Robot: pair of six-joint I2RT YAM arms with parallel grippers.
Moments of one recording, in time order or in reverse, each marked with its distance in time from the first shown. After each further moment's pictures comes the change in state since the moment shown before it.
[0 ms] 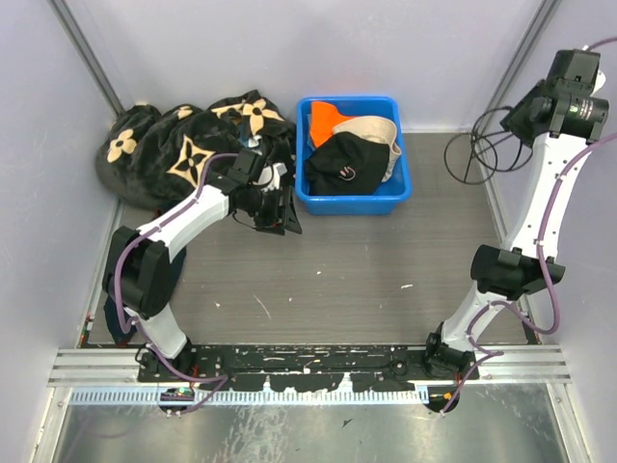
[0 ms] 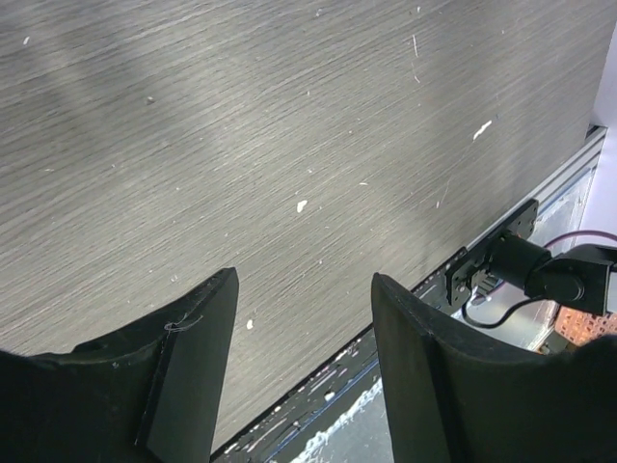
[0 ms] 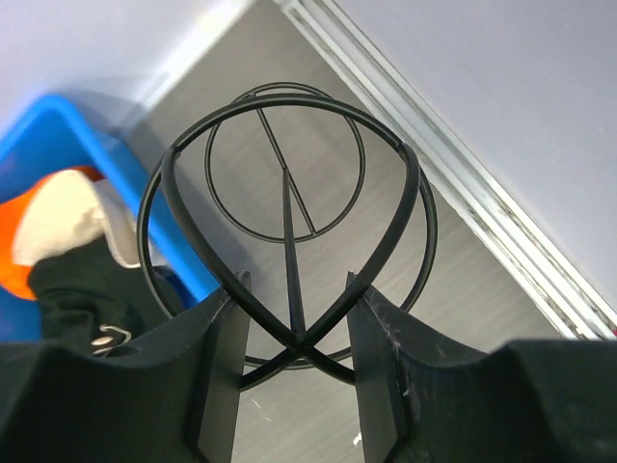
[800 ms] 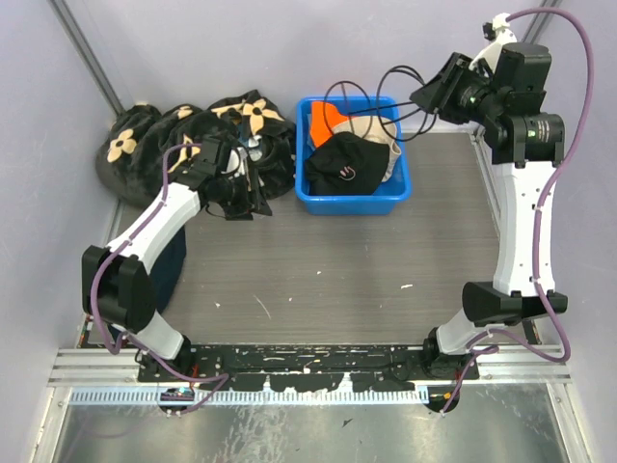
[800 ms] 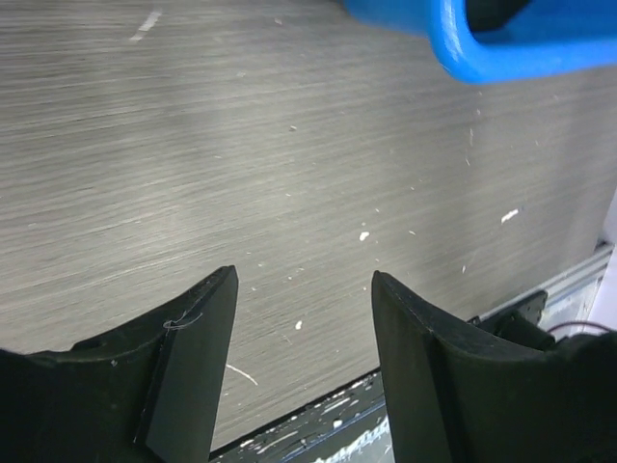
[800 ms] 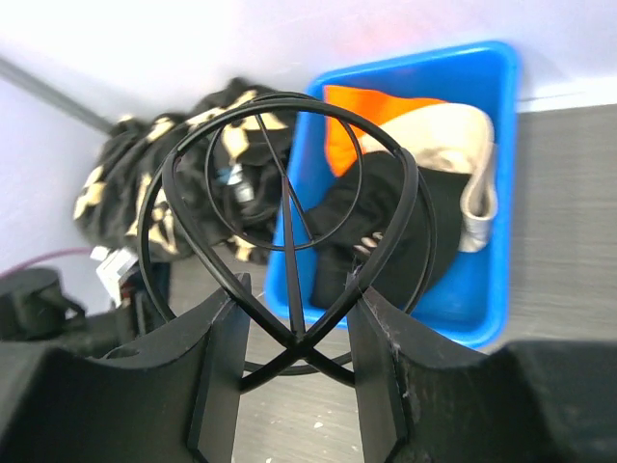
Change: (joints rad) left arm 0.136 -0.121 0.003 -0.088 -0.156 -0.033; right arm 0.335 -0.209 -0.147 0.333 -0.416 -0.029
